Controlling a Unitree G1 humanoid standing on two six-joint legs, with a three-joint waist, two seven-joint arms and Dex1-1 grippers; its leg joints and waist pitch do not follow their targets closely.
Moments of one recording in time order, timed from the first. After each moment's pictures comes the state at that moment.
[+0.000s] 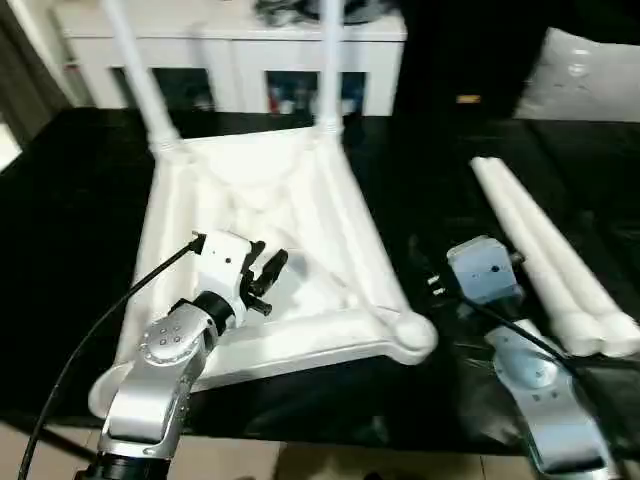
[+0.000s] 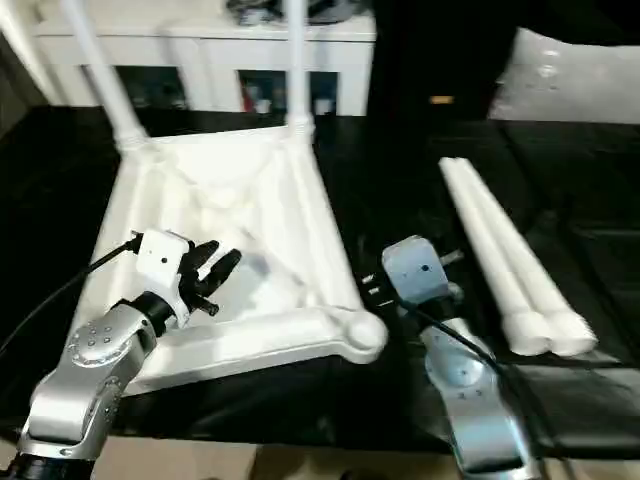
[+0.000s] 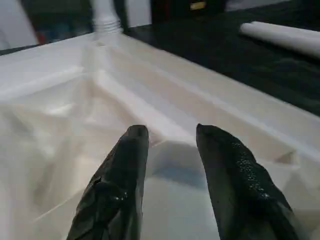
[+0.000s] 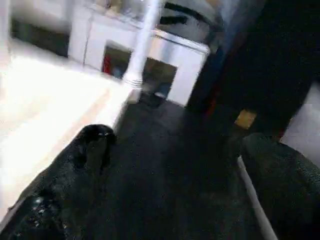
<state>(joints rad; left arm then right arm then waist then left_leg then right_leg) -0.12 0.18 -0.06 -0.13 -0.09 0.35 -0.39 -0.02 -0.12 0.02 -0.22 0.12 0.13 0.16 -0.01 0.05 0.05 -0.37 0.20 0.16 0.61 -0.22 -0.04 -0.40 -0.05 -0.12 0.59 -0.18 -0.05</state>
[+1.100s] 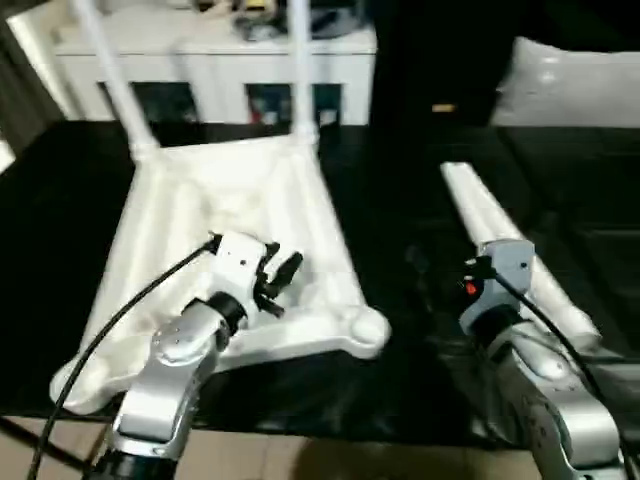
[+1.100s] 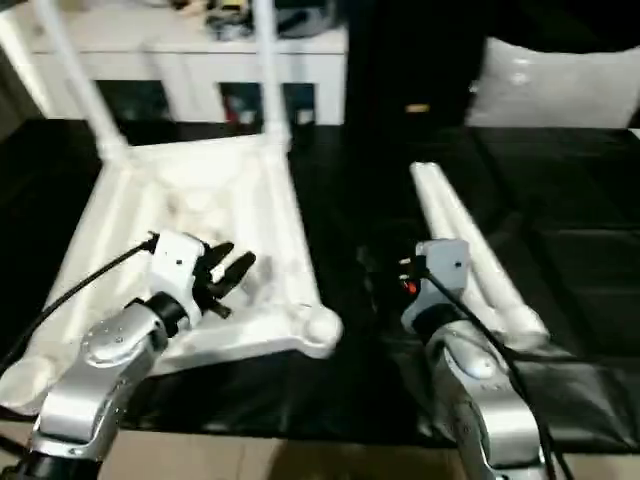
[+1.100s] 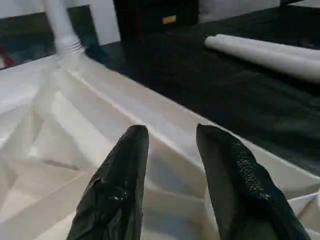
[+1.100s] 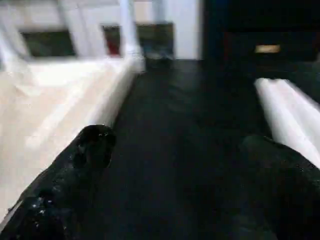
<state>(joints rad) -0.13 0.19 -0.09 -0.13 -0.09 0.33 -0.38 -0.04 -0.25 0.05 -0.21 0.24 0.37 0.14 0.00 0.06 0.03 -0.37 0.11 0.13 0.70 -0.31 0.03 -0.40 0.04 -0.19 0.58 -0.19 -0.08</state>
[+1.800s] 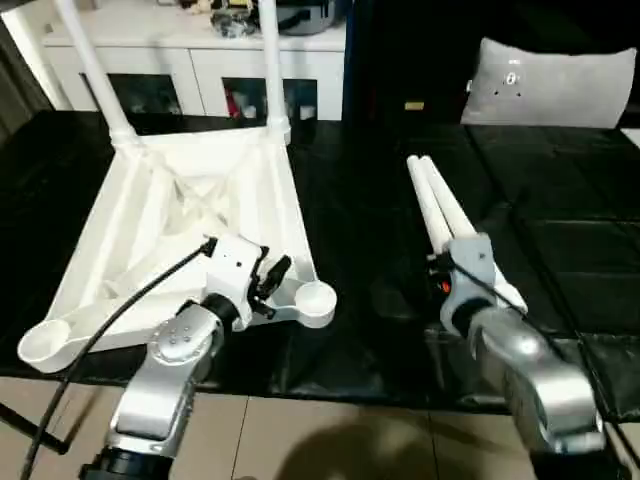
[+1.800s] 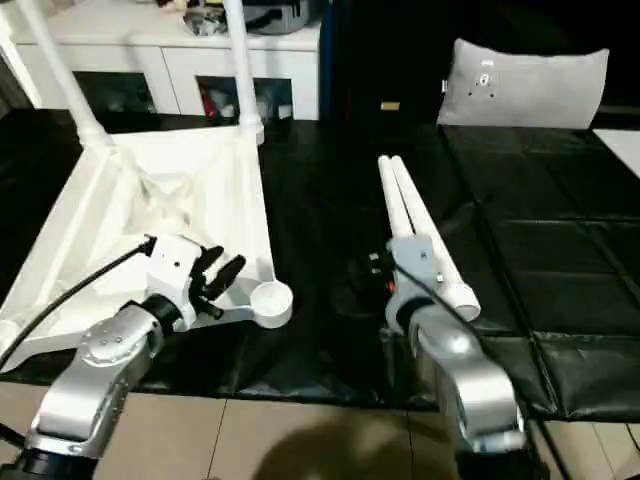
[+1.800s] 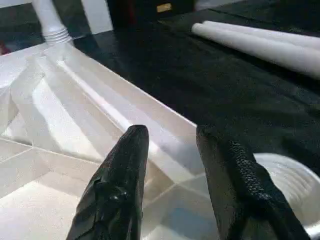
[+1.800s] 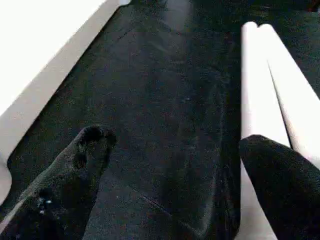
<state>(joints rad) -0.14 0.24 -0.10 -0.08 -0.07 0.32 -0.40 -0.22 -0.25 0.08 -0.13 0.20 0.69 0.12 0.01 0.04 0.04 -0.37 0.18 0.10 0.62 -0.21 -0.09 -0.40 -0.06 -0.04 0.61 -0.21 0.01</state>
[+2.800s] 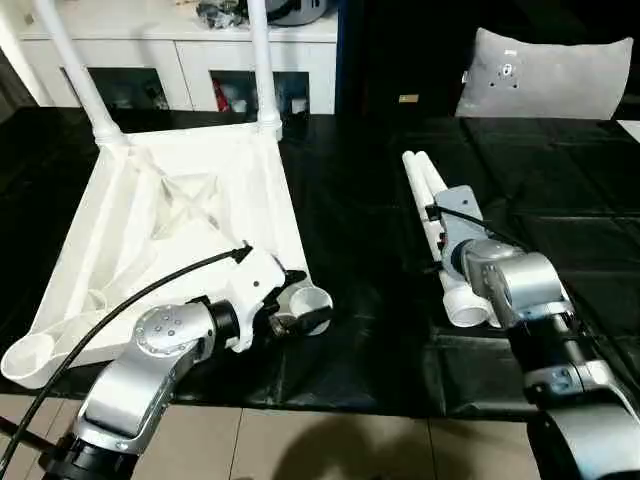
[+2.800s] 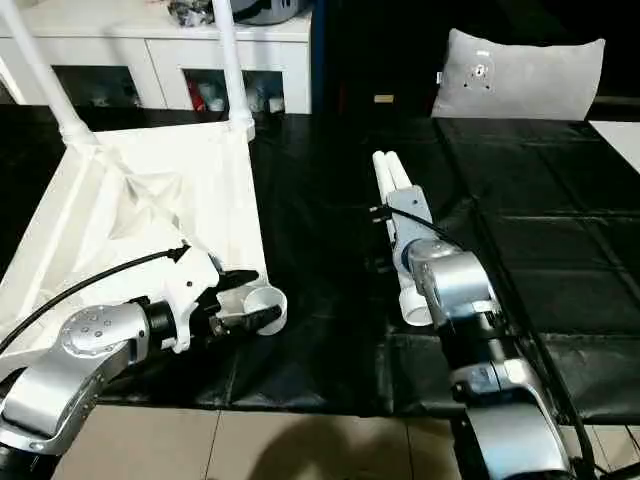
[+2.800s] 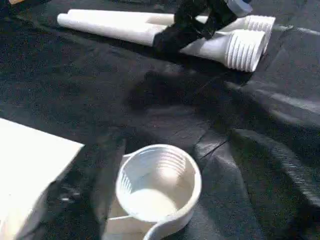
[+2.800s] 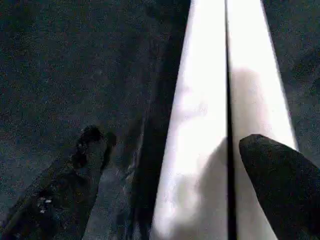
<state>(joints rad) -0.17 0.42 -0.22 -0.21 -0.18 0.44 -0.75 -0.67 -0.27 0.08 0.43 0.09 0.91 0.10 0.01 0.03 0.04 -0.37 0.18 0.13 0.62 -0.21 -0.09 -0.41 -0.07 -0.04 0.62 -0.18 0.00</state>
